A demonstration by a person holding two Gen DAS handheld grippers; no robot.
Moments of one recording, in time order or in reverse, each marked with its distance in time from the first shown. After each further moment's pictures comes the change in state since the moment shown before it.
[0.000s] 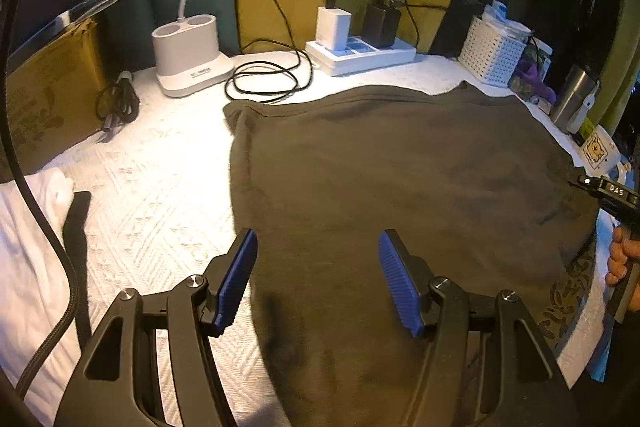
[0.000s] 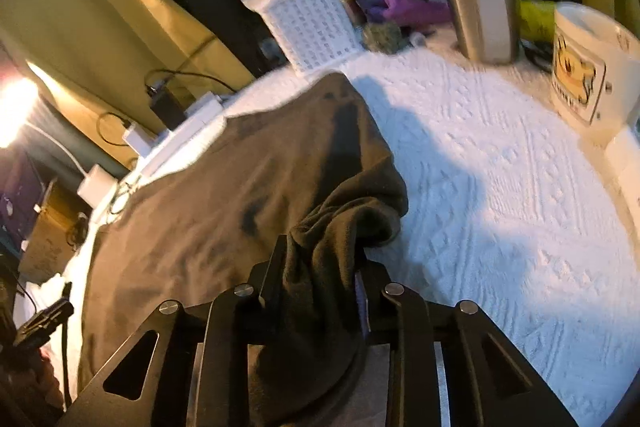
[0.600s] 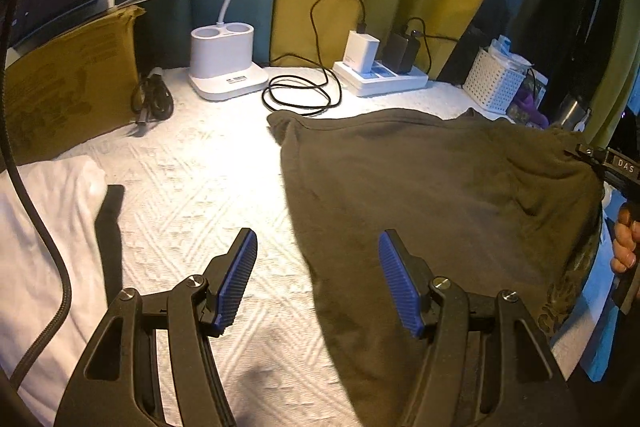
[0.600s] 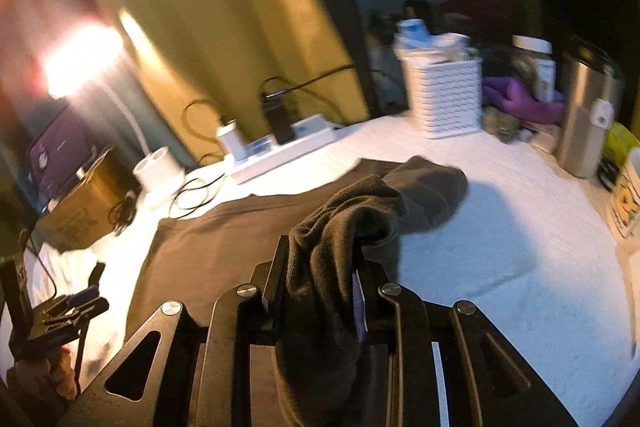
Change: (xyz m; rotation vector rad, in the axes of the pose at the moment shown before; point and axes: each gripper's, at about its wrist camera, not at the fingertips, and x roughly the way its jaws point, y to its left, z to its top) left arm -0.021 0.053 -0.008 -0.050 -0.067 -0.060; right arm -0.019 0.141 0.019 -0.239 -0.060 0.078
